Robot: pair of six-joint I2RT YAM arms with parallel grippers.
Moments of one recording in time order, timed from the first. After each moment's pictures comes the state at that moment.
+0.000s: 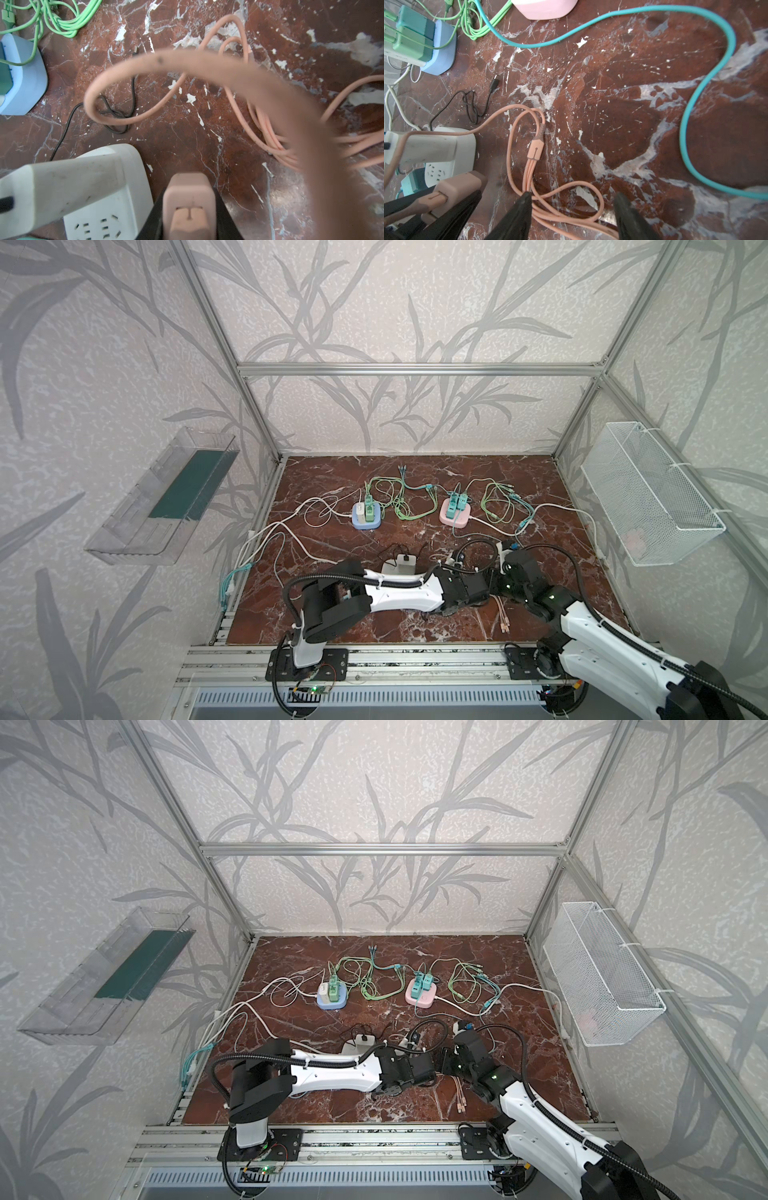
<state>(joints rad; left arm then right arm) -1.28 1.94 1.30 -0.77 -0.59 -0.69 0.51 0.84 0.30 -0.27 -0.07 0.68</state>
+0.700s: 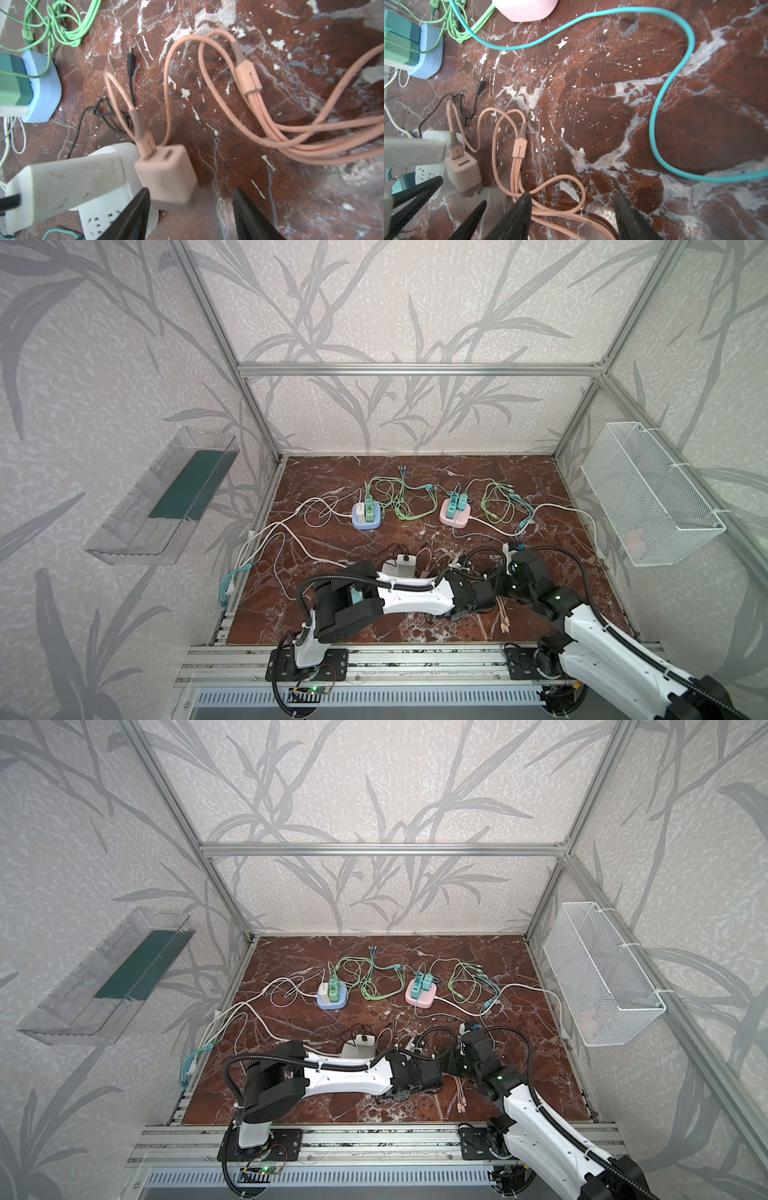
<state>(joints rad) -1.31 1.99 1.36 -0.86 -0.62 -0.66 0.43 0.80 0.31 -0.36 -0.10 0.63</state>
